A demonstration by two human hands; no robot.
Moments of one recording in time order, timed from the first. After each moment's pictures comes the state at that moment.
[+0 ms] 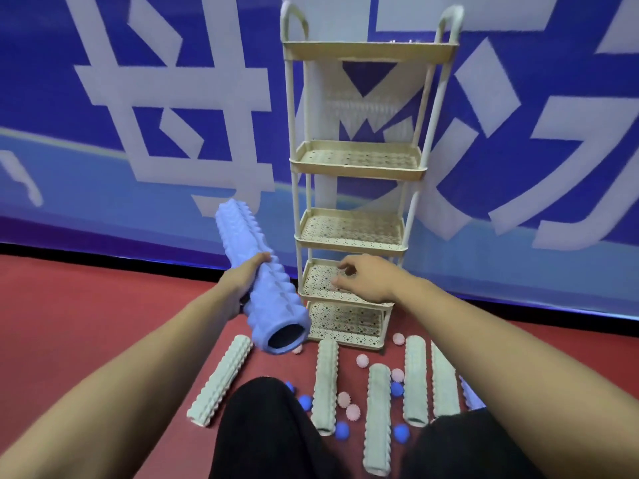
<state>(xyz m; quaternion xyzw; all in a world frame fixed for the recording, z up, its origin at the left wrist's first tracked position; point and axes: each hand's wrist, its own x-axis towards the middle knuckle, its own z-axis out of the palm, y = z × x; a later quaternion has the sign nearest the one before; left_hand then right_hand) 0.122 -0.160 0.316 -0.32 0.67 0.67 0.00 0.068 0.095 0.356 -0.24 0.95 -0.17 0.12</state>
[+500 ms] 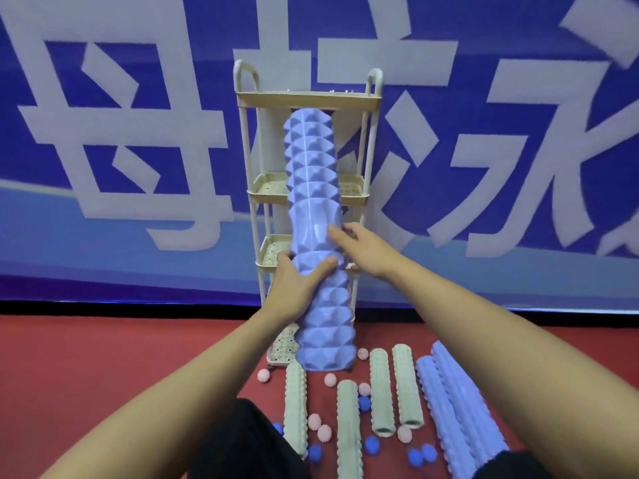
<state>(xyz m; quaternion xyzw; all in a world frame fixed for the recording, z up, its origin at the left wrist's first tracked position) 0.135 -0.013 0.370 0.00 0.77 0.62 -0.12 0.096 0.149 0.435 -0.14 0.85 -0.51 0.06</state>
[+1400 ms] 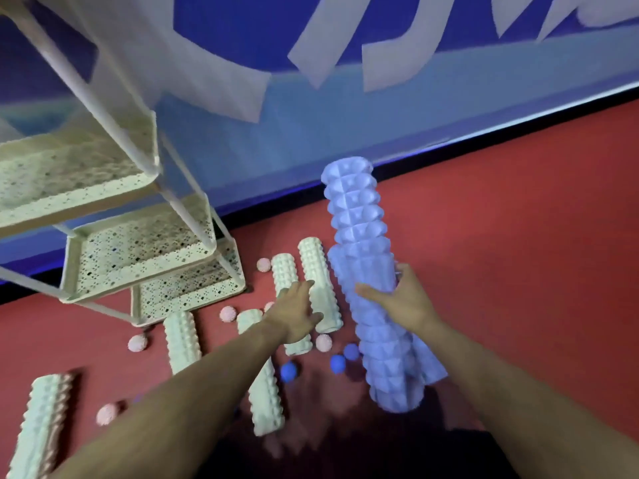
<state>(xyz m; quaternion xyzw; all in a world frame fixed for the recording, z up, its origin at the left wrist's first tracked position) -0.036 0.252 0.004 0.20 0.93 0.18 0.27 0.037 0.485 0.040 0.26 0.81 -0.53 0.07</state>
